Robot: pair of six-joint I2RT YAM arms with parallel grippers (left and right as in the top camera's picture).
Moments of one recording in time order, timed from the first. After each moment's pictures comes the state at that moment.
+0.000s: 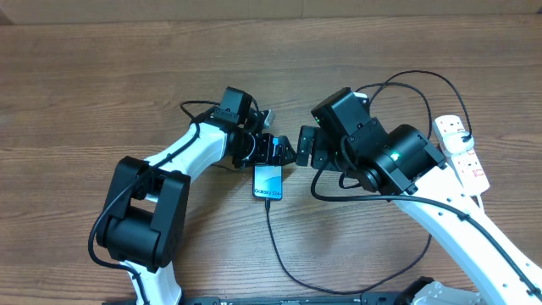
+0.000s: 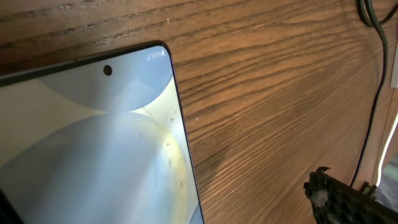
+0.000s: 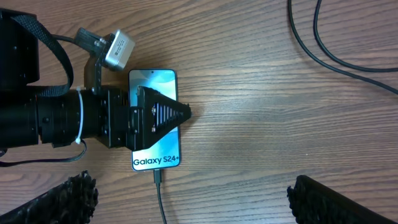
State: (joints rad) left arm -0.35 1.95 1.18 -0.51 0.56 -0.30; right arm 0.64 1.42 1.45 -1.14 0.14 0.72
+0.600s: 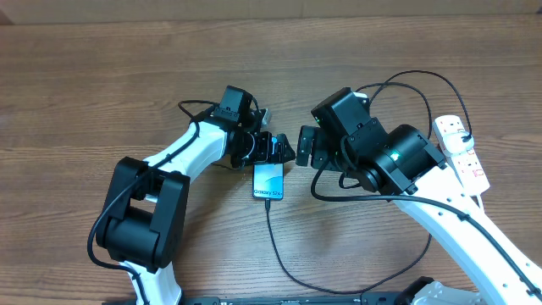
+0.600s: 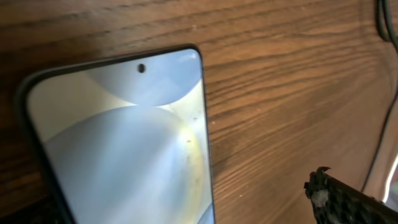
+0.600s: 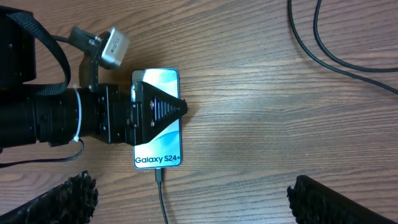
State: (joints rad) left arm -0.35 1.95 1.19 -0.54 0.50 -0.34; right arm 0.64 1.42 1.45 -1.14 0.14 0.72
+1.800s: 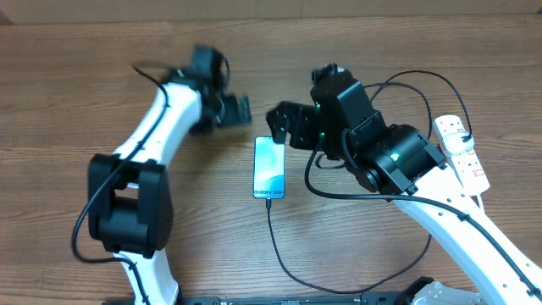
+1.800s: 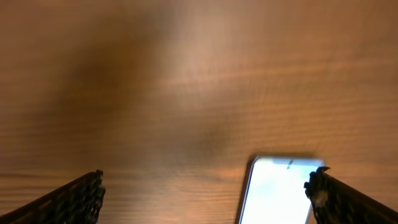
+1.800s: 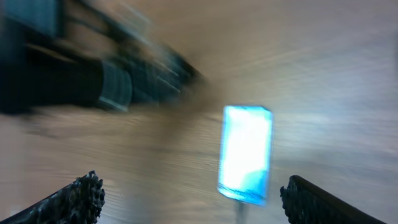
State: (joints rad) left arm -0.21 1.98 1.65 -0.92 0.08 -0.36; right arm 0.64 1.42 1.45 -0.89 0.01 0.73
